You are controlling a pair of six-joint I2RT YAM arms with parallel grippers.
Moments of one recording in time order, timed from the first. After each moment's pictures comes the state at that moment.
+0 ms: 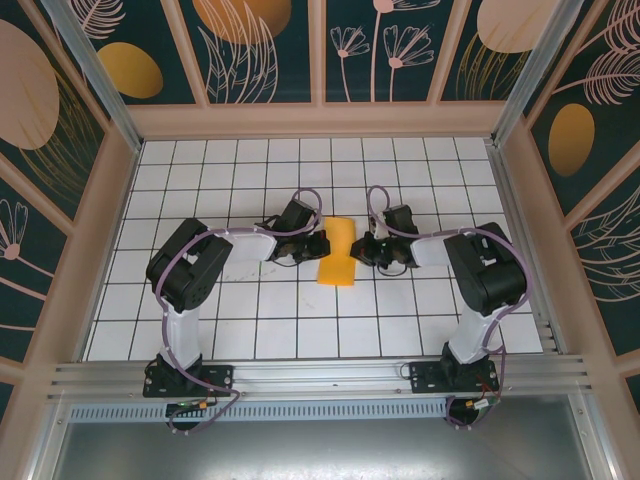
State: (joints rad) left arm -0.65 1.98 1.07 -0.01 0.34 -0.75; right arm 0.39 1.78 0.74 0.13 -0.60 0.75
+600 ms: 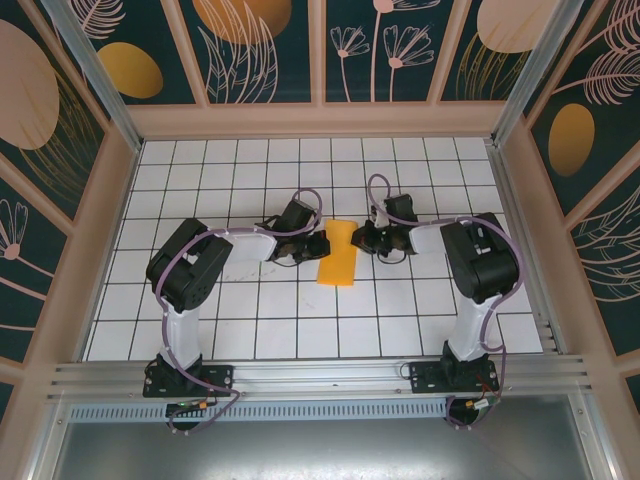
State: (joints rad) left arm -0.65 1.97 1.07 -0.01 0.33 -0.75; right arm 0.35 1.88 0.86 0.11 -0.60 0.71
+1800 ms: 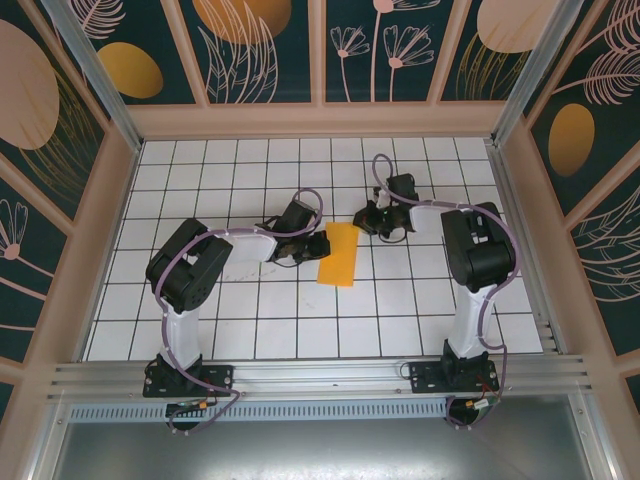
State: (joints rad) left arm -0.65 1.97 1.07 -0.01 0.32 -0.74; right arm 0.29 1.97 1.12 -0.08 -0.62 0.68
